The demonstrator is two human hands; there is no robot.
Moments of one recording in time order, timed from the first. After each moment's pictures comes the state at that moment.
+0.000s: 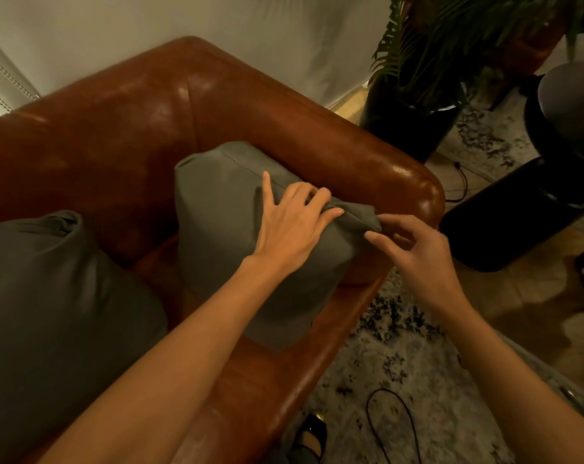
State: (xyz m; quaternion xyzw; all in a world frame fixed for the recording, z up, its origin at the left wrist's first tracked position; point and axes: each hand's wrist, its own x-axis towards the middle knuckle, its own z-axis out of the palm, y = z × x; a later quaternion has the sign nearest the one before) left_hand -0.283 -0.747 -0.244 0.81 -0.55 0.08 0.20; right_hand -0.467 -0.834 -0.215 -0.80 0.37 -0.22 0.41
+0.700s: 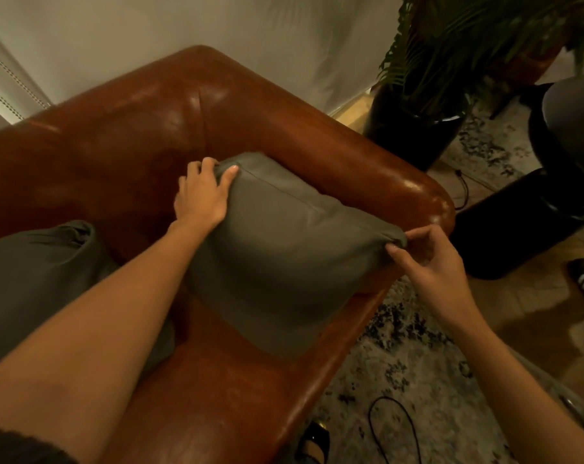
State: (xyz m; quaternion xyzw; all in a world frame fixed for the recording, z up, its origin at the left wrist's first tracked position) left_hand -0.135 -0.711 -0.236 0.93 -0.27 -0.11 0.23; right_hand -0.462 -0.831 -0.210 -0.76 0.41 -0.22 0.46
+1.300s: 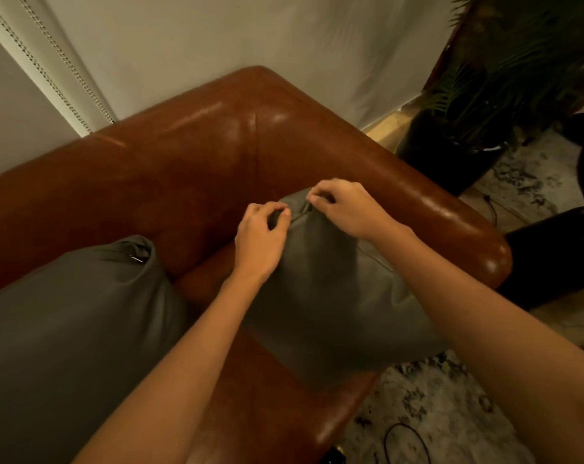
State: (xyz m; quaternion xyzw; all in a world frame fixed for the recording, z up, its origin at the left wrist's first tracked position) left_hand -0.152 -0.681 -0.216 0.86 -0.23 -0.15 0.43; right_hand -0.218 -0.834 -0.182 -0.92 0.23 0.02 0.32
